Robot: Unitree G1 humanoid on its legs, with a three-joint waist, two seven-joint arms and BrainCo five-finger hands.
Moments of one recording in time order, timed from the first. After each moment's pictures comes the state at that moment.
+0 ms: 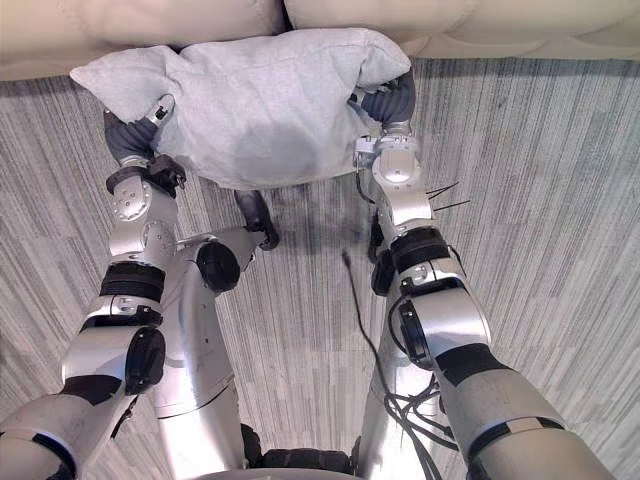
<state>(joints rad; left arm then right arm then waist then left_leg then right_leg) -0.88 0.29 0.12 0.59 -0.42 -0.20 0.31 -1.08 -0.19 0.10 0.73 0.19 -0.11 -0.33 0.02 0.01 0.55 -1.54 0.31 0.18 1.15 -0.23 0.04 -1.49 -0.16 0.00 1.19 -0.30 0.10</state>
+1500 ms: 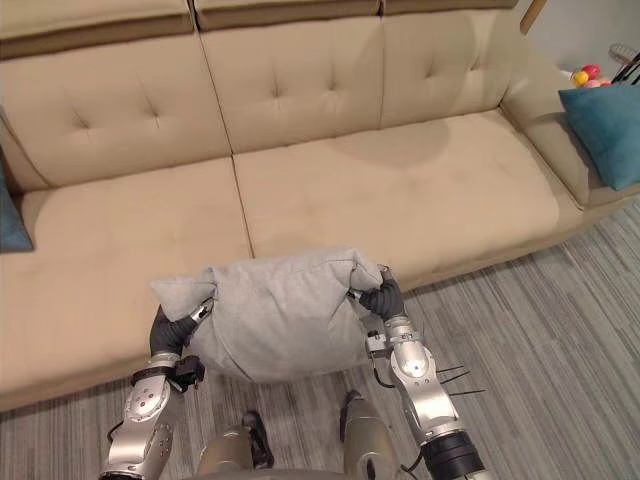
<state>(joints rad) 0.18 0.20 -0.04 0.13 -0.30 -0.23 0.15 -0.03 -0.20 0.23 0.10 0.10 -0.15 -0.11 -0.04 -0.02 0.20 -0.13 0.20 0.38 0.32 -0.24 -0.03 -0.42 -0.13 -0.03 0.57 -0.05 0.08</state>
